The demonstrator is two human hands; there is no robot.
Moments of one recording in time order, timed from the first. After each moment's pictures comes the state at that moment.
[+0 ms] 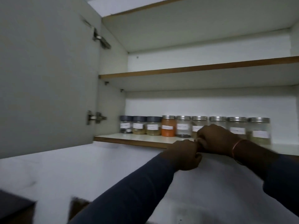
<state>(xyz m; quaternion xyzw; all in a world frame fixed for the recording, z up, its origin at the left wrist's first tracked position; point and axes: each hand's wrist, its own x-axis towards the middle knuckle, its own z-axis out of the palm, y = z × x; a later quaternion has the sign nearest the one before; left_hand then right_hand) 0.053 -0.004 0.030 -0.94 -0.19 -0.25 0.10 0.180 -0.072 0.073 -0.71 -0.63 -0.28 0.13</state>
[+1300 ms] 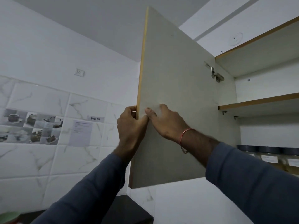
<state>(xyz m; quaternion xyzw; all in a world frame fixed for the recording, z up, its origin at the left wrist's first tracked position) -0.454 -0.034 0.116 -0.51 -0.37 -0.77 0.09 -0.335 -0.032 0.147 -0.41 -0.78 -0.06 0.47</state>
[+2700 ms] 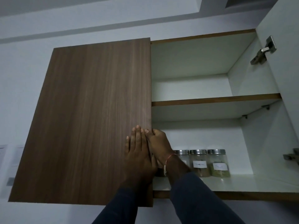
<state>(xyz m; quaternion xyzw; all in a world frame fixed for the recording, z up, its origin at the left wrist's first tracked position) 0.111 0.052 0.083 -0.74 -0.25 -0.59 0.21 0.163 -0.018 0.140 -0.46 -0.54 0.07 0.70</state>
